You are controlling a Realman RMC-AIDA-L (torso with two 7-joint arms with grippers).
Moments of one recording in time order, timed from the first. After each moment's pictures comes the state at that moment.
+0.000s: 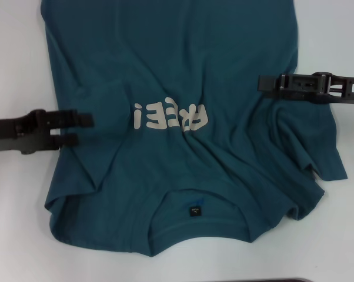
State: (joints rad) left arm -0.45 -2.03 -2.49 -0.72 -0.98 1.62 -2.44; right arm 0.52 2.01 -0.57 -0.60 -2.05 -1.70 2.10
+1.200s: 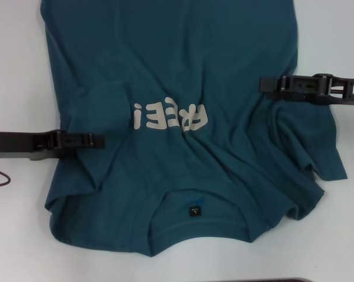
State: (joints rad) left arm -0.46 -2.07 -2.41 -0.77 -0.88 1.53 -2.33; right arm 0.51 2.01 -0.57 -0.60 -2.05 -1.69 2.09
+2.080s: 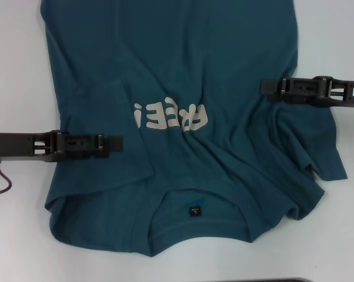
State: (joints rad) left arm -0.46 -2.06 -2.47 -0.76 -1.00 1.82 -2.27; right arm 0.51 2.01 -0.57 -0.60 -2.06 -1.69 2.09
